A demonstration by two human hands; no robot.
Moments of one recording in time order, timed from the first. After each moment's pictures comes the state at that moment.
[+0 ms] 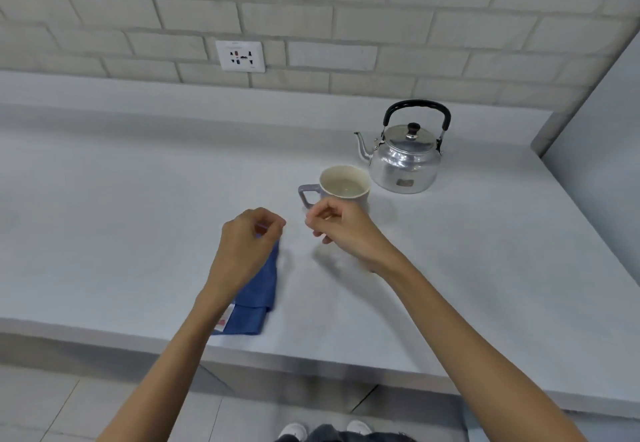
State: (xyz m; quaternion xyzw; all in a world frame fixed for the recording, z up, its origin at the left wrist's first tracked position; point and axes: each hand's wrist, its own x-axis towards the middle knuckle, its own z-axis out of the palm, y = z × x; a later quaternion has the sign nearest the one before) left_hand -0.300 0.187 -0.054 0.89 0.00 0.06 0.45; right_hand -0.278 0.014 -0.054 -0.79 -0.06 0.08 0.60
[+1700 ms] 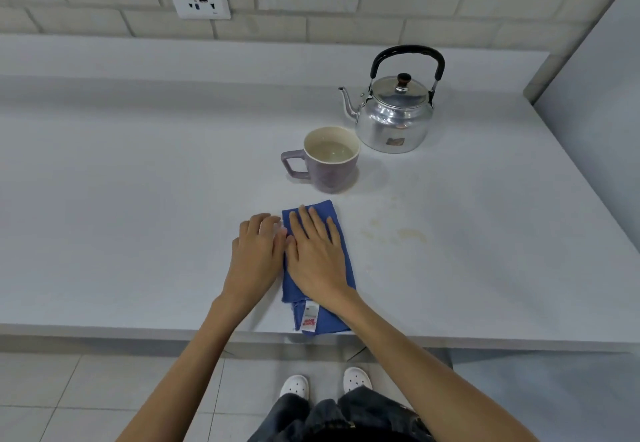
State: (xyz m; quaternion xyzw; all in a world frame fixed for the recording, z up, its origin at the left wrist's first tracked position) left_hand -0.301 0.172 -0.137 0.96 -0.06 0.01 0.29; right_hand -0.305 0.060 -0.172 -0.98 -0.06 -0.04 0.20
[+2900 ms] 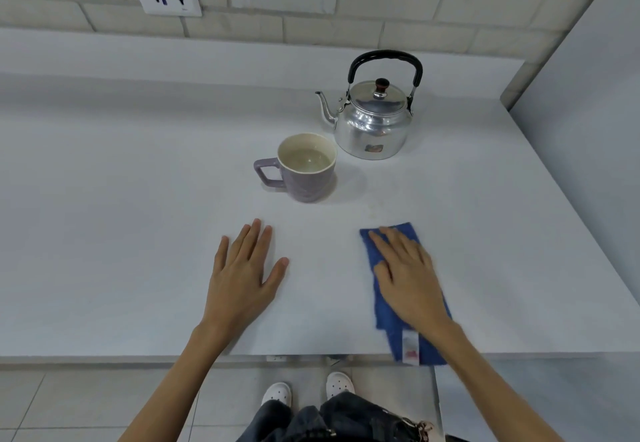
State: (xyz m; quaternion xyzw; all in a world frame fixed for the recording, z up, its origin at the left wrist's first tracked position) left_hand -0.306 0.163 -0.169 0.98 -0.13 0.03 0.16; right_hand -0.346 -0.104 -0.168 -0.99 -0.01 -0.03 0.14
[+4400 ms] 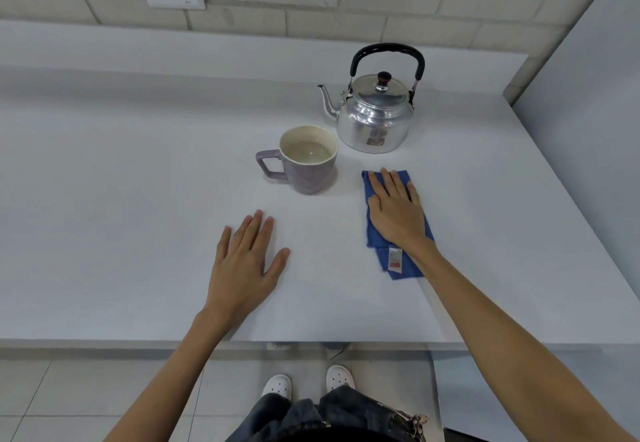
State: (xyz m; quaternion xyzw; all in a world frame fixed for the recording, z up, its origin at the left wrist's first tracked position) left_hand -0.307 0.161 -0.167 0.98 -0.13 0.03 0.16; right_hand -0.244 -0.117 -0.171 -0.99 0.05 0.00 0.11
